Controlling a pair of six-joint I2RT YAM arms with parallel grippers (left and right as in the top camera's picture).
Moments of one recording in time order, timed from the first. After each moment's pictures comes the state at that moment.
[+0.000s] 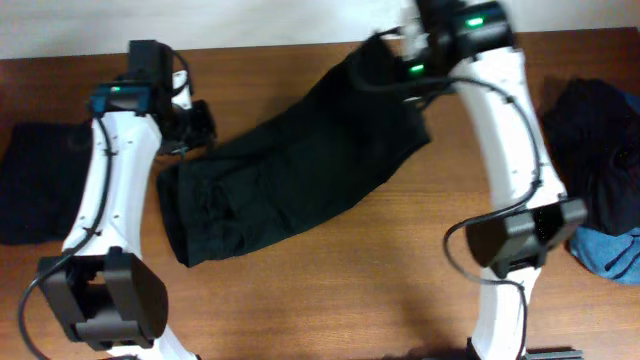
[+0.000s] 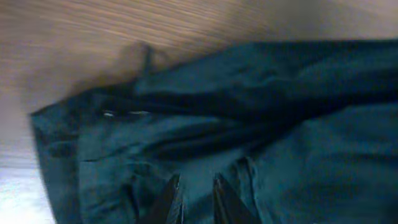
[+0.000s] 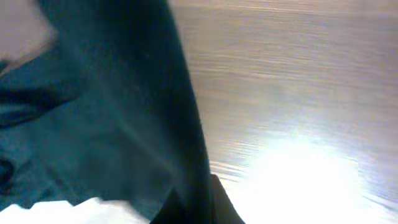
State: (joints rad) left arm -0.06 1.87 1.75 -1.10 0.15 -0.25; right arm 0.14 2.17 2.47 -1.53 -0.12 0.10
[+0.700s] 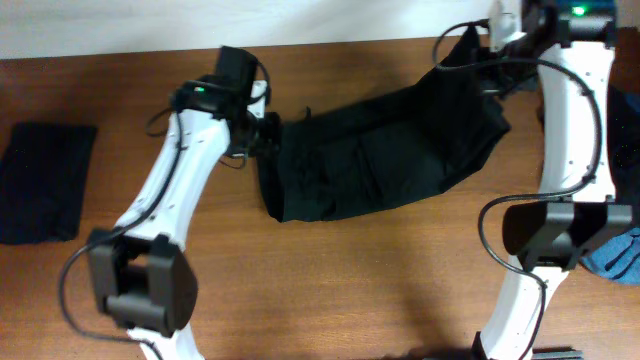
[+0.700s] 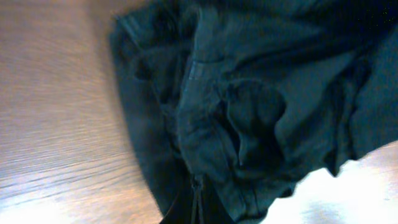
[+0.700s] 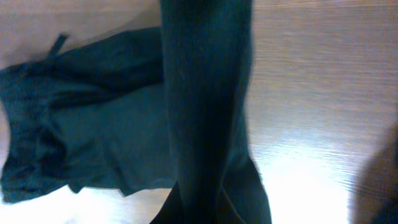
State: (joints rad) left arm -0.29 1.98 1.75 -1.06 0.18 -0.27; right arm -0.07 2.17 2.47 -1.56 -0.21 -0.08
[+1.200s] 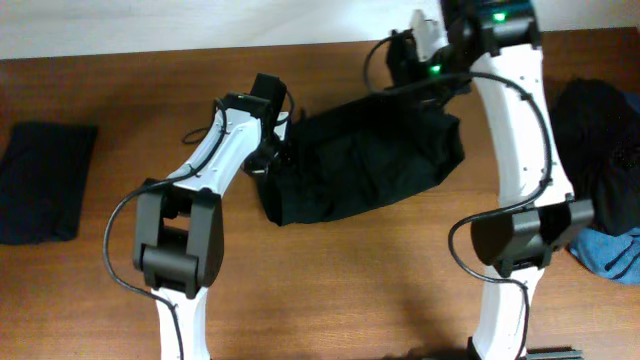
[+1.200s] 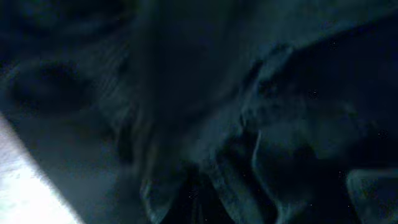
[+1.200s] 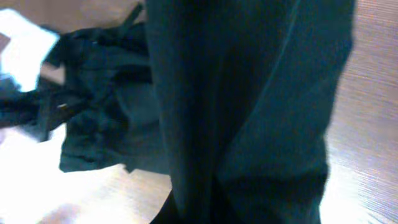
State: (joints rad) left arm -0.33 2.21 1.75 -1.00 0.18 -0.27; right arm 0.17 2.17 2.47 -1.56 -0.24 -0.05
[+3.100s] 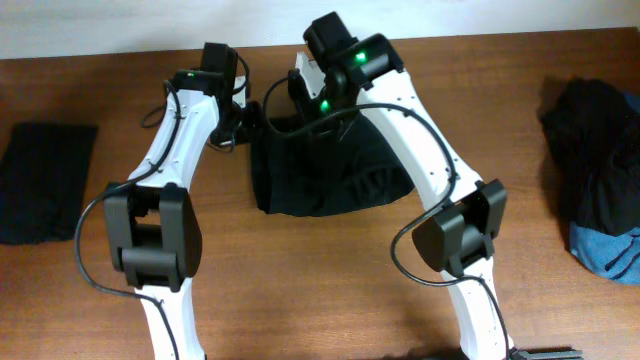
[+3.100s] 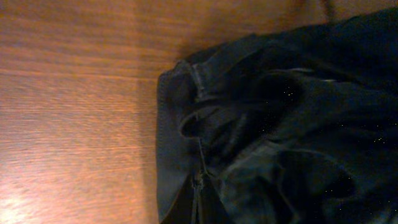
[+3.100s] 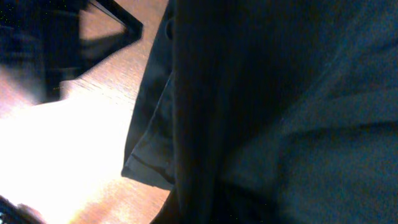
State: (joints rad) left arm -0.17 2.20 1.91 -1.01 0.19 -0.27; right arm 0.48 2.33 2.45 -1.39 -0.27 0.11
